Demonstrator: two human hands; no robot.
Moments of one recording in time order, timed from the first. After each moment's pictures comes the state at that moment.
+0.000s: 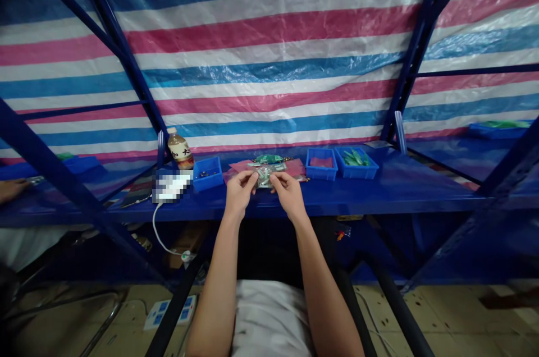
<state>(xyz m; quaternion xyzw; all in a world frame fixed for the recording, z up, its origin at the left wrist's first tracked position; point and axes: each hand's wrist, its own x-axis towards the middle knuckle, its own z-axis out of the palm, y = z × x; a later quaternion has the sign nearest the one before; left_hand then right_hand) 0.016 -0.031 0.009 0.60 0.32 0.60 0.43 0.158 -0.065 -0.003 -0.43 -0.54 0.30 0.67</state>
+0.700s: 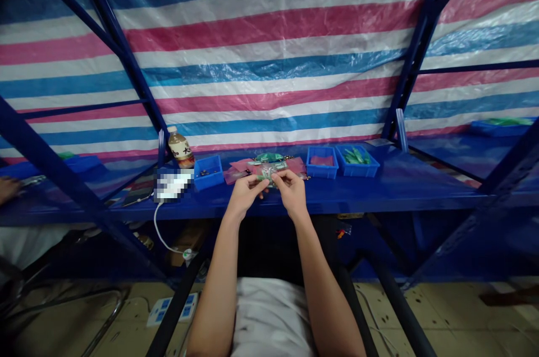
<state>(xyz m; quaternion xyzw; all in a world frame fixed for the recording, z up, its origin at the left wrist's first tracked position) 0.015 -0.038 0.008 0.66 0.30 0.49 0.49 0.158 -0.064 -0.008 -0.41 -0.51 0.27 0.71</state>
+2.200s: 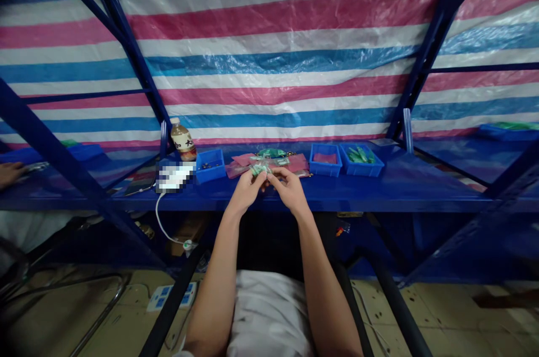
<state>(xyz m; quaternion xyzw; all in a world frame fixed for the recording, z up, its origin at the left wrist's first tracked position) 0.013 -0.038 0.006 0.69 0.29 0.50 0.44 0.159 -0.064 -0.009 -0.37 -0.58 0.35 0.63</state>
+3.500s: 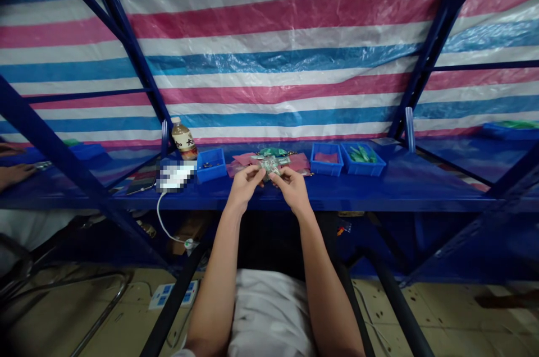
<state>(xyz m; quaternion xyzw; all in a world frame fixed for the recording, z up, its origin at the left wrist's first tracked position) 0.014 -0.034 0.007 0.60 0.27 0.56 0.50 0.160 -0.067 -0.008 -0.39 -0.56 0.33 0.65</state>
